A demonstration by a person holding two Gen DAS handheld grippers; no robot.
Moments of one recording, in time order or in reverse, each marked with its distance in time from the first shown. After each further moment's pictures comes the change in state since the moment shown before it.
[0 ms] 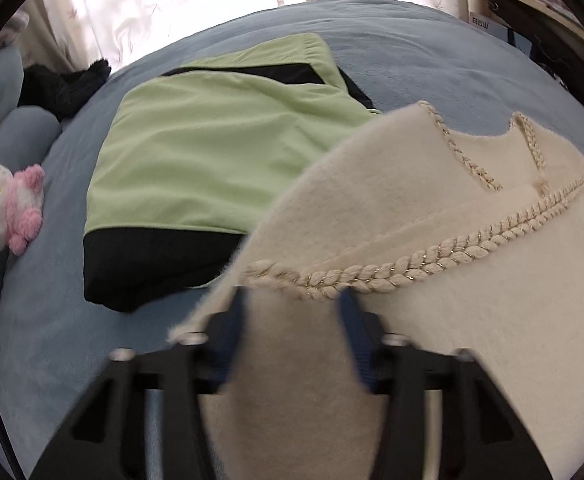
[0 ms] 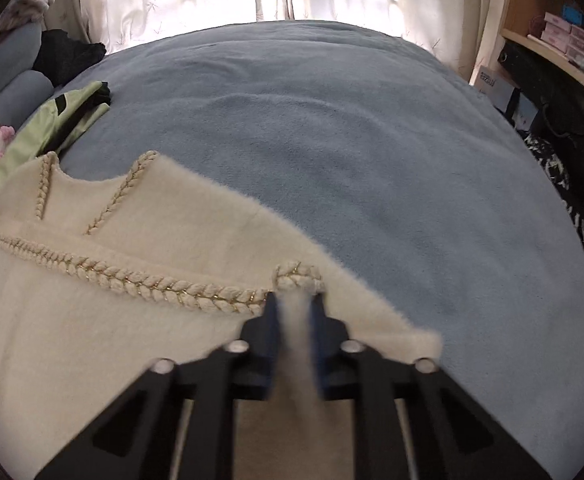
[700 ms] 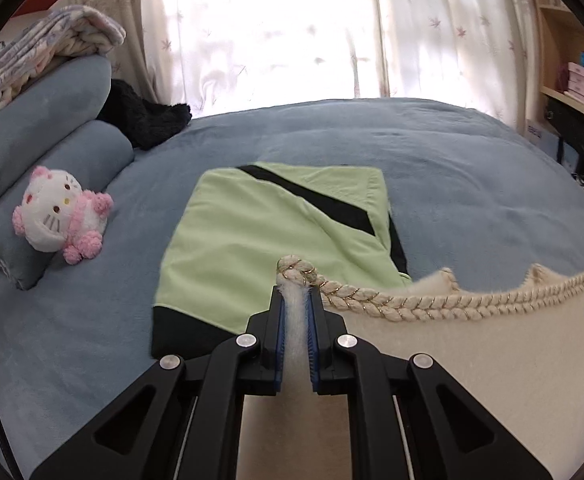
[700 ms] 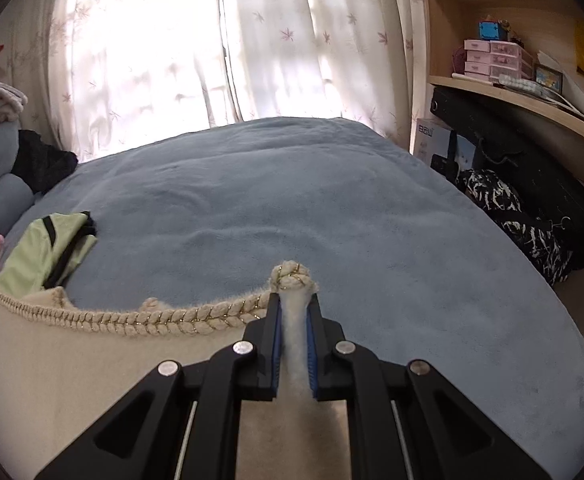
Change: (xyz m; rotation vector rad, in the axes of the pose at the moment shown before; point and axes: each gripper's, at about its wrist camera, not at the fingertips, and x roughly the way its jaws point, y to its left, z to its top) left arm -0.060 0.016 0.049 -0.272 -0.271 0.140; right arm -0.069 -0.023 0.036 0.194 -0.307 -0.091
